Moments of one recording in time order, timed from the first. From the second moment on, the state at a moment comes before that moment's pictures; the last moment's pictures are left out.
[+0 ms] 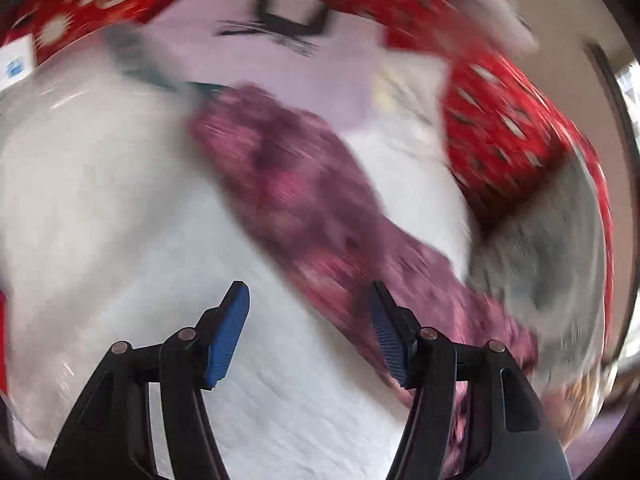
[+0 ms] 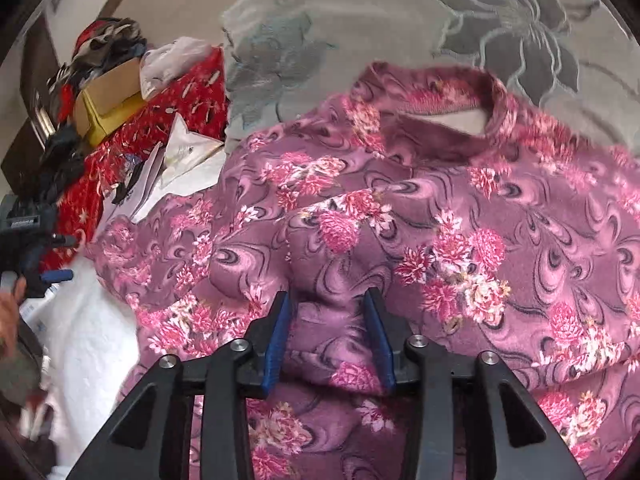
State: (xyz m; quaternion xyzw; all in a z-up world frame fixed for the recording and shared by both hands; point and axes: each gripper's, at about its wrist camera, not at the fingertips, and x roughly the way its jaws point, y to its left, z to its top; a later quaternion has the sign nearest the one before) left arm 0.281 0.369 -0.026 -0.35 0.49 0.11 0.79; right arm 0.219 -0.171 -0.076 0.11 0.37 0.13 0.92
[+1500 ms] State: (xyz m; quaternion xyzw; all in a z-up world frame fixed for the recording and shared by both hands) left arm 0.335 0.398 -0.074 -0.51 0.40 0.13 0.75; right arm 0.221 -0.177 -0.077 0.14 0.35 0.18 0.91
